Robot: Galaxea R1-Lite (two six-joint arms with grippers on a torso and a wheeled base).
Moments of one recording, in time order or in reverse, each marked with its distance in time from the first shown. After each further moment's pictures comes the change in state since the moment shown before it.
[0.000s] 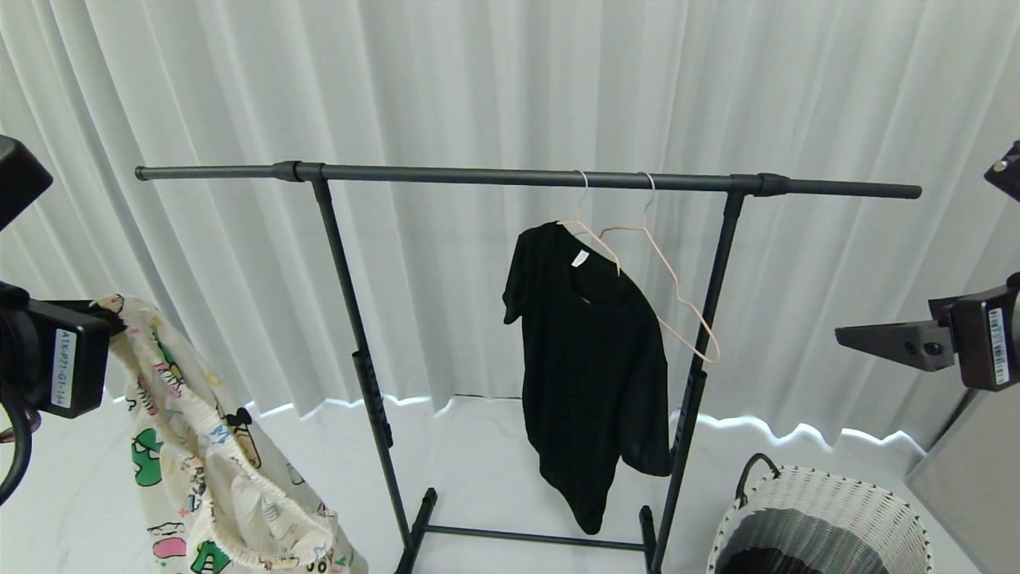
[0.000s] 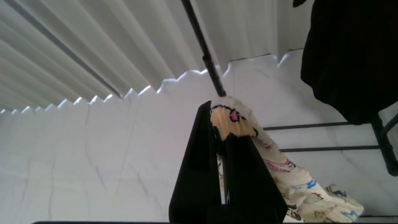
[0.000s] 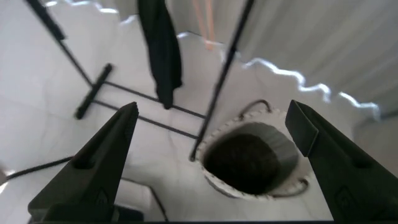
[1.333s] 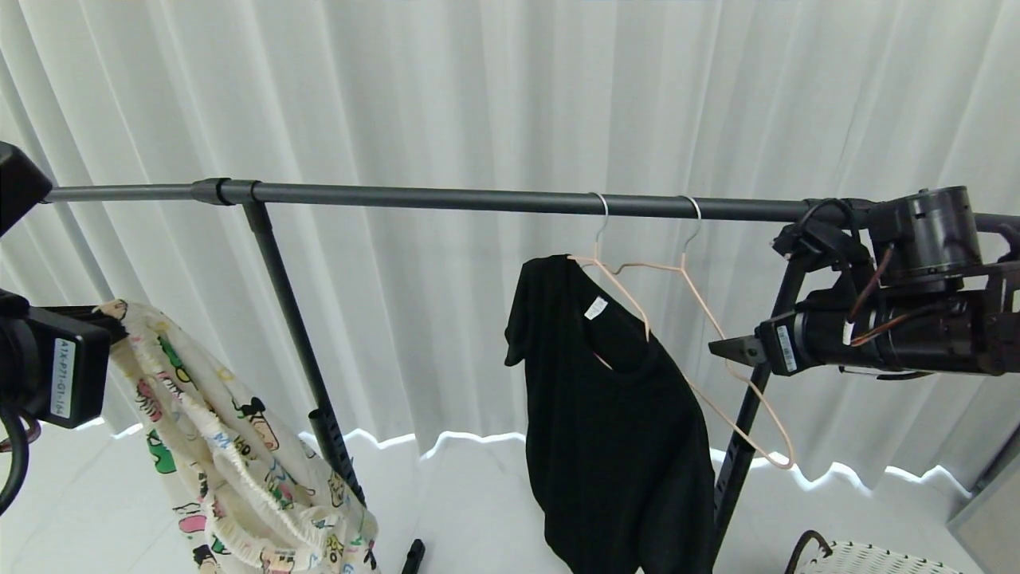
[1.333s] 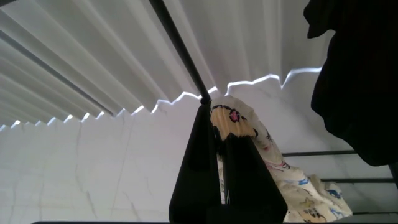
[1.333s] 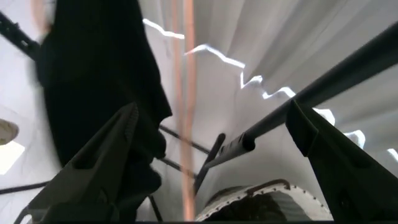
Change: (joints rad) left arm -0.021 -0.016 0.015 -0.001 0.000 -0.005; right arm -0.151 0.408 0.094 -0.445 0.221 -0.126
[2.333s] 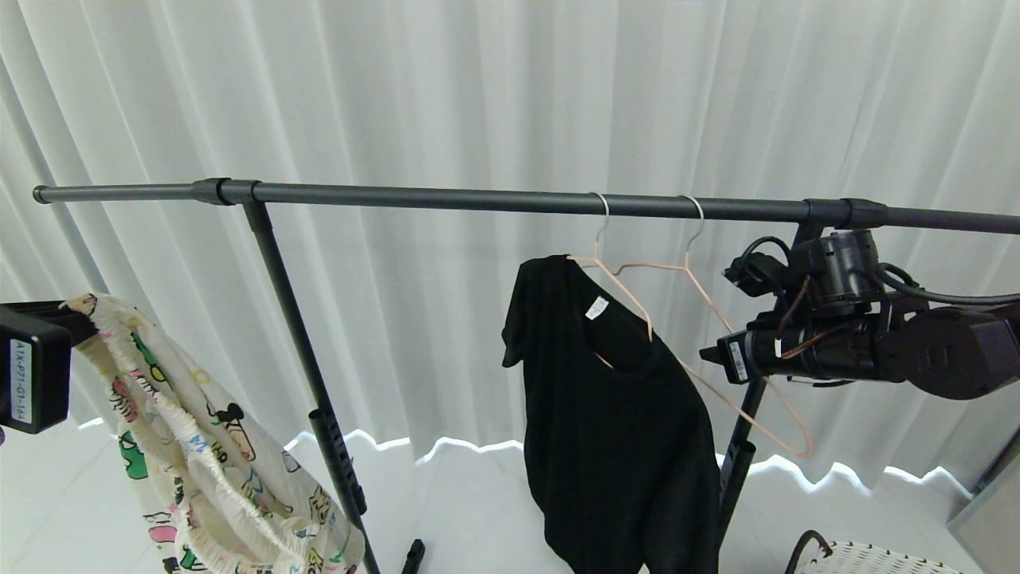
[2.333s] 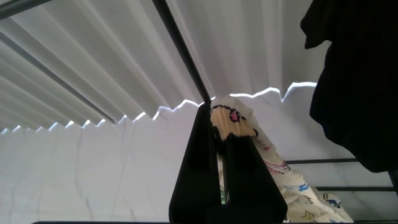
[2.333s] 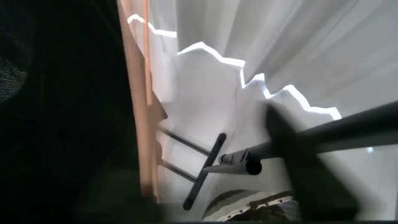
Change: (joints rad) left arm 0.000 -0.046 0.002 0.000 0.001 0.006; right arm -0.015 0.189 -0.010 -0.137 0.010 -0.003
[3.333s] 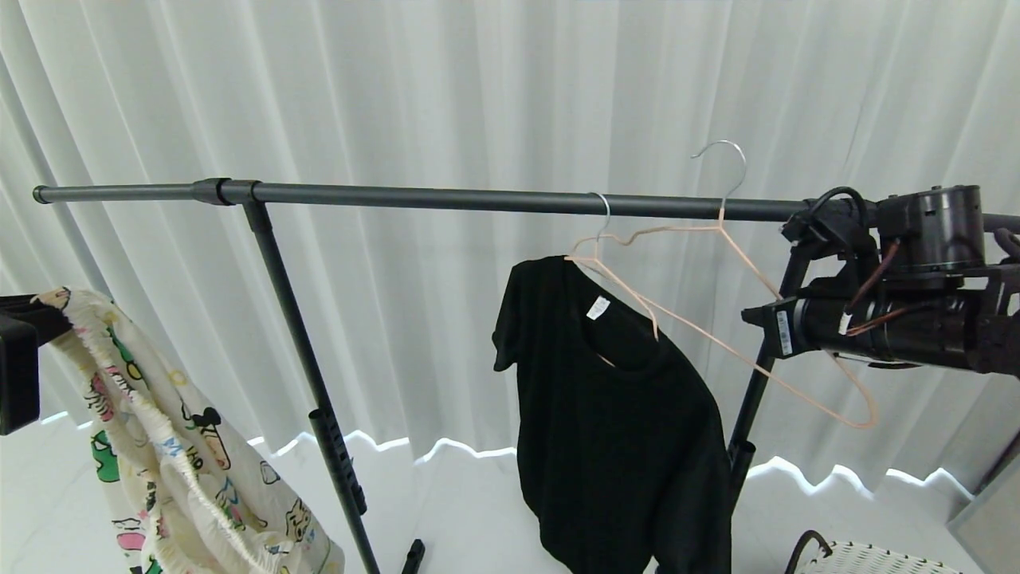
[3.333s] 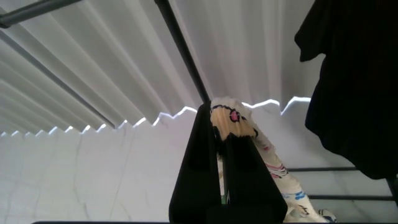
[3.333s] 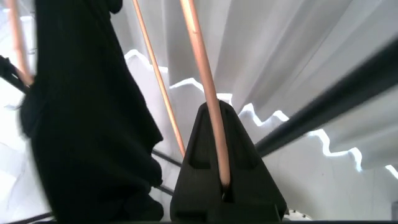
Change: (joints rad) left arm 0.002 -0.030 -0.001 -0.012 0.000 0.000; right arm -0.007 -0.196 0.049 -0.001 -0.017 0.008
